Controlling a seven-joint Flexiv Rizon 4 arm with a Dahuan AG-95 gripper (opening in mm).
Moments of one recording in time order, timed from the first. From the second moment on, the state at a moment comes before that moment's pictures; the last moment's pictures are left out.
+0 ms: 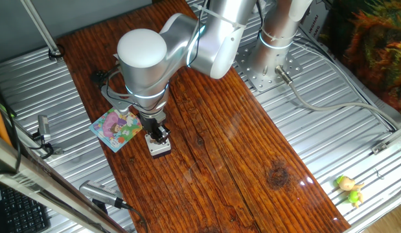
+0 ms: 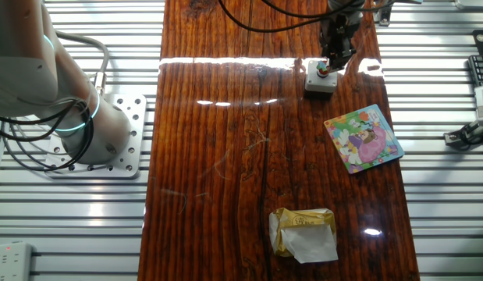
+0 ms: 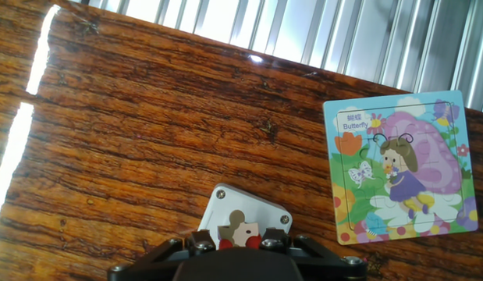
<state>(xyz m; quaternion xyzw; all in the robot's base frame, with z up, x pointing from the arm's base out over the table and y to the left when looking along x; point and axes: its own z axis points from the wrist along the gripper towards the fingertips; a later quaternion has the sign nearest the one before) 0.564 0.145 0.107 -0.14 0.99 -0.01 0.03</state>
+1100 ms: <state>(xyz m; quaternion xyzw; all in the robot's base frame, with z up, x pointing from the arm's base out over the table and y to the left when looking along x) 0.564 0.145 0.107 -0.14 0.99 -0.01 0.02</state>
